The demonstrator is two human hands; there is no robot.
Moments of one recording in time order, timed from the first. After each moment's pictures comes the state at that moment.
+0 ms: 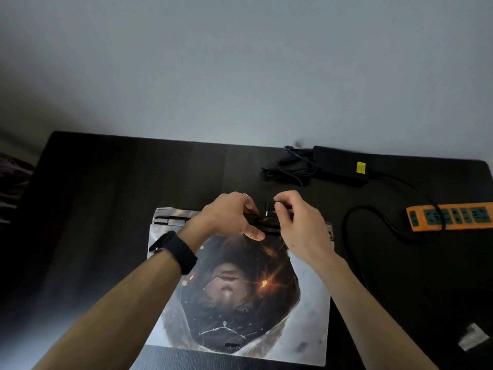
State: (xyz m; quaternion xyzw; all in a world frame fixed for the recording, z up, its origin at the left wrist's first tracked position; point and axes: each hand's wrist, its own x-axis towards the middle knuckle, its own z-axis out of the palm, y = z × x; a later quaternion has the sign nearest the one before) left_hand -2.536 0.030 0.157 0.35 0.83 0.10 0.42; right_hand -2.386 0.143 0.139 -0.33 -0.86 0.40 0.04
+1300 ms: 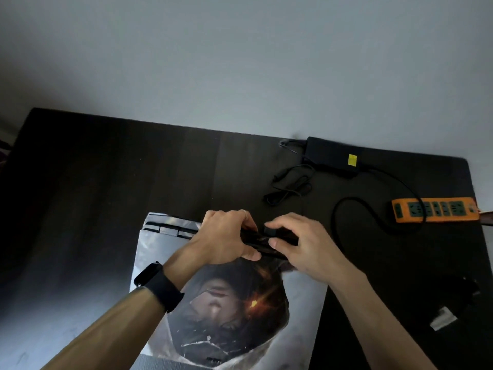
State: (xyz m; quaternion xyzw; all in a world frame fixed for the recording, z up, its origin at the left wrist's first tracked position) left_hand -2.487 -0.004 0.164 0.38 0.83 0.11 0.40; right_hand -2.335 0.142 0.148 -0.20 -0.88 0.42 -0.08
